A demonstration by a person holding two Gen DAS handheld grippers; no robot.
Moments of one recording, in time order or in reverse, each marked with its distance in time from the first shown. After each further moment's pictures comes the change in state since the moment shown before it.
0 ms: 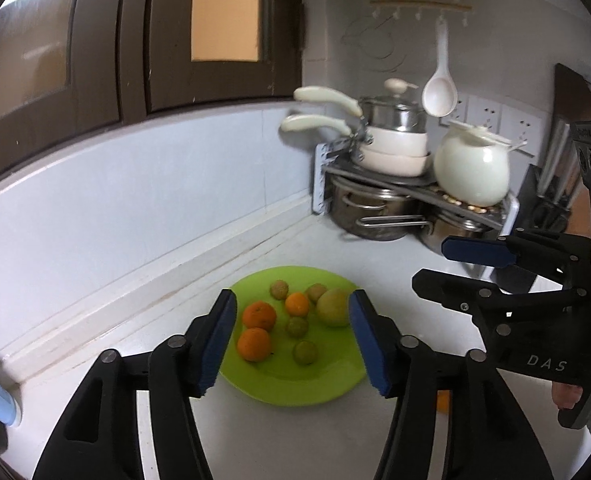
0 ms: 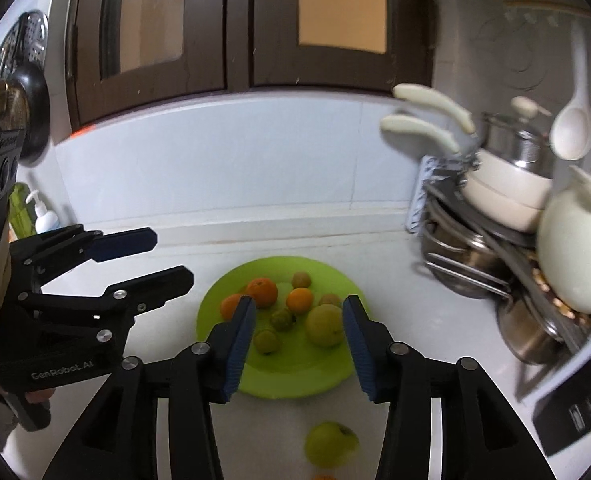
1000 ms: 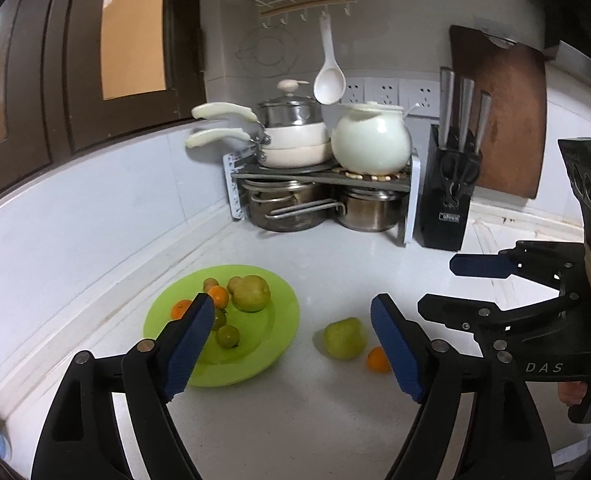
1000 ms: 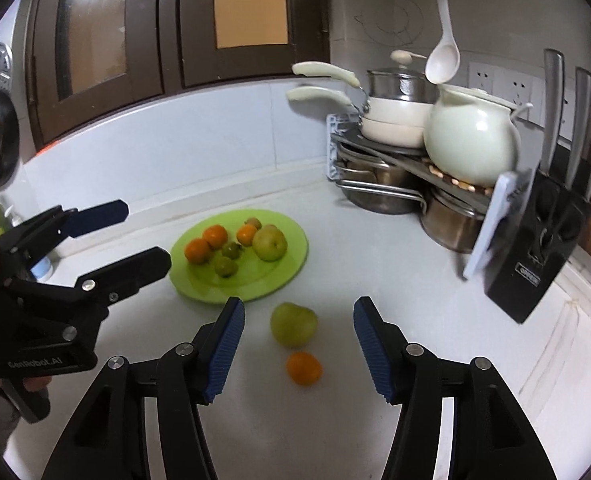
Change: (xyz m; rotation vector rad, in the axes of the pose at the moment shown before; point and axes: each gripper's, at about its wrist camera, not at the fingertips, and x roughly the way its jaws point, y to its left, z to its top) left arm -0.030 -0.055 -0.041 0.209 -0.051 -0.202; right arm -0.079 -0.006 -0.091 0.202 0.030 -0.199
